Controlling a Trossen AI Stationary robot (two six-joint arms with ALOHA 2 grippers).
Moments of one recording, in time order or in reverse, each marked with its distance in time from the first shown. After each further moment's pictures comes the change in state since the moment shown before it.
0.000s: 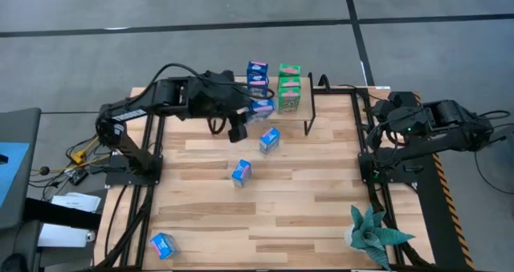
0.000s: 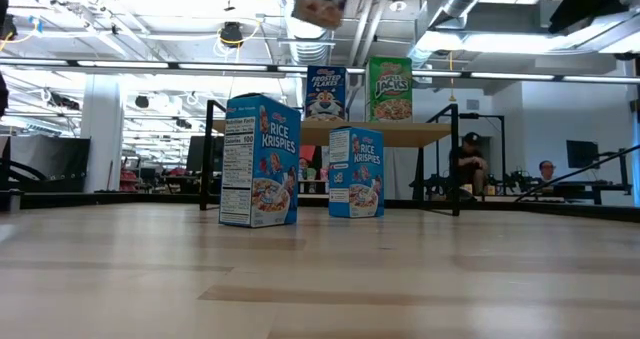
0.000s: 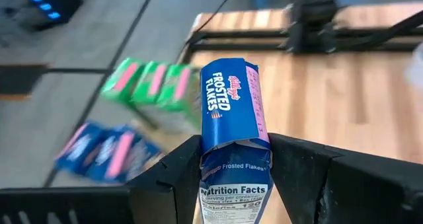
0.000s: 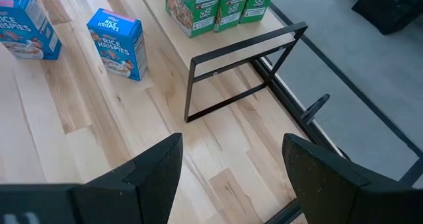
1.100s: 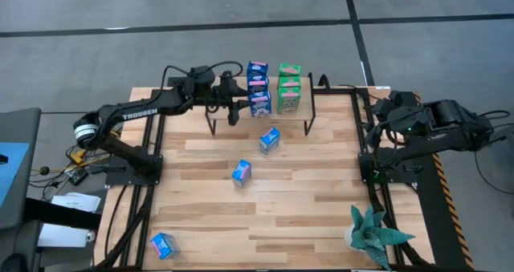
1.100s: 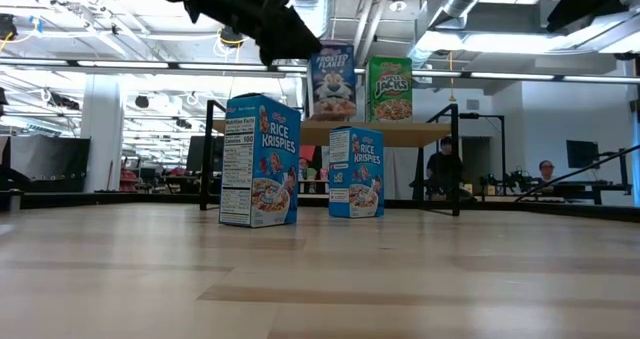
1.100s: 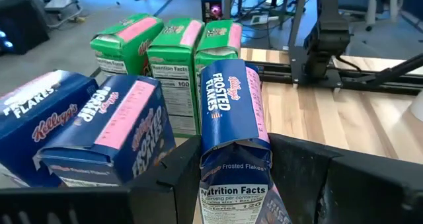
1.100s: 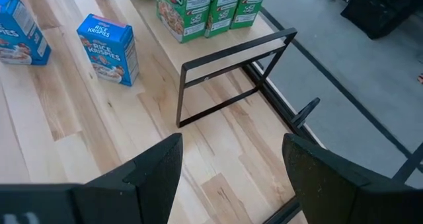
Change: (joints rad) left arm 0.453 -0.252 -1.032 1.080 0.591 0.027; right arm 0.000 0.000 0.000 0.008 0.037 -0.007
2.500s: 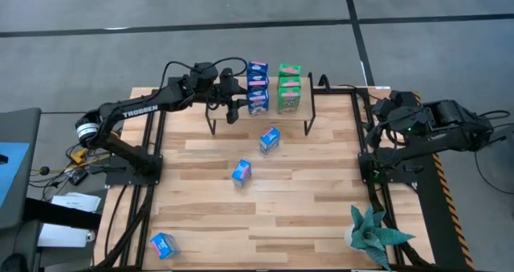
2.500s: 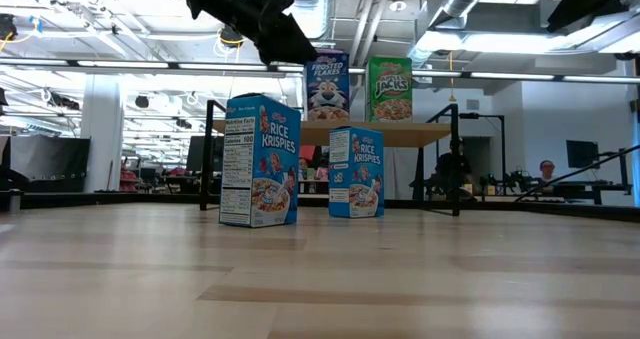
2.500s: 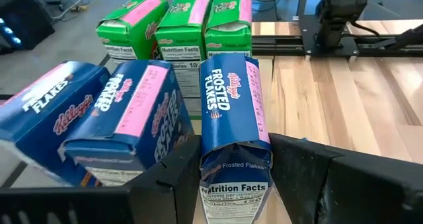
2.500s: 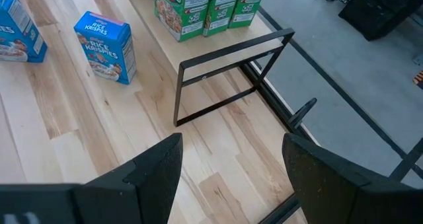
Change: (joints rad) left arm 0.028 0.026 0.070 -0.149 -0.022 0.126; right arm 0.000 0.000 0.000 -0.007 0.007 -0.008
